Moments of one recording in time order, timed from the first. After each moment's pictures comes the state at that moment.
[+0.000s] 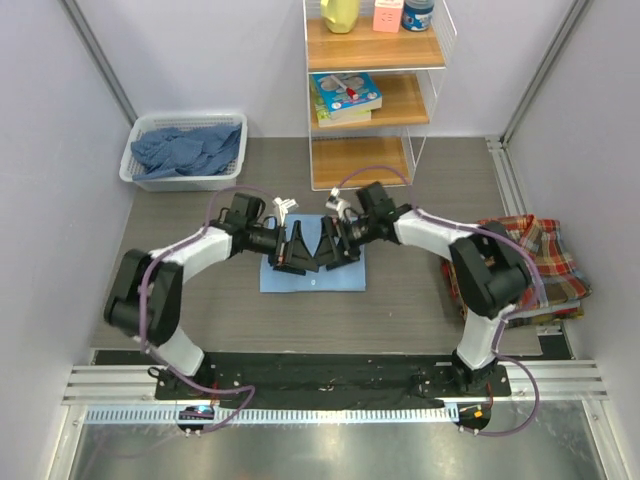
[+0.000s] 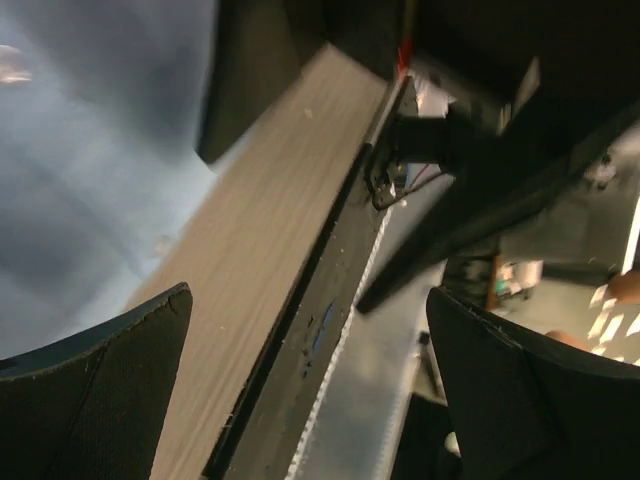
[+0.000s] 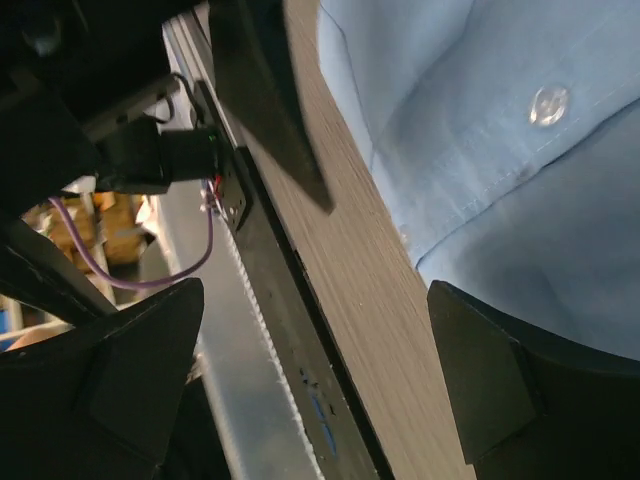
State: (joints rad) left arm -0.35 1.56 0.94 -0.28 1.07 -0.32; right arm 0.49 1.78 1.17 -0.27 -0.92 0.37
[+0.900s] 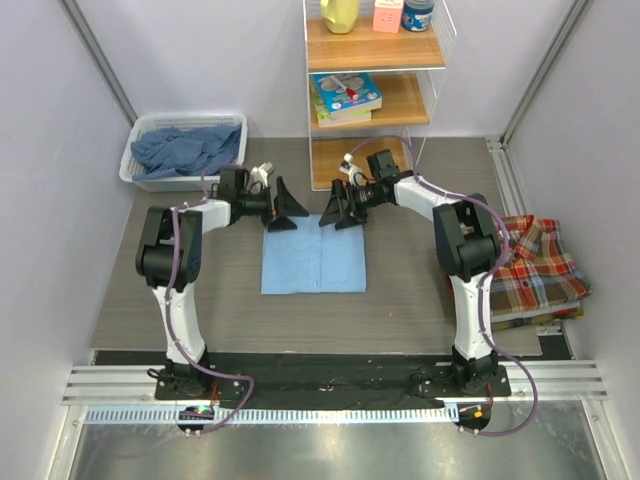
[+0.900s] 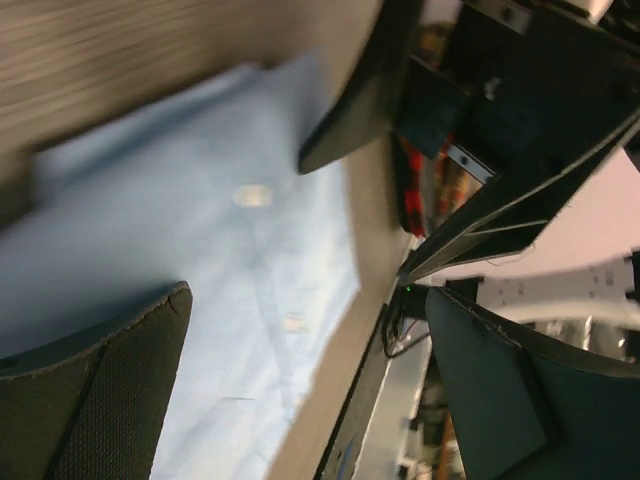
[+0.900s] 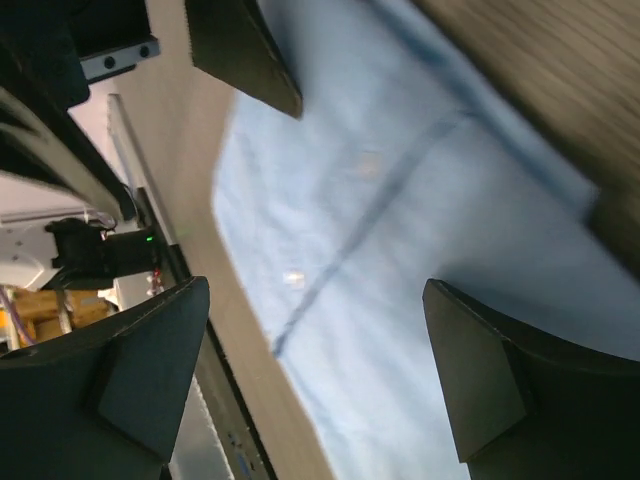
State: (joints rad) left arm -0.17 2.00 1.24 0.06 1.06 -0.61; right arm 0.35 2.14 1.60 -0.40 -0.91 0.26
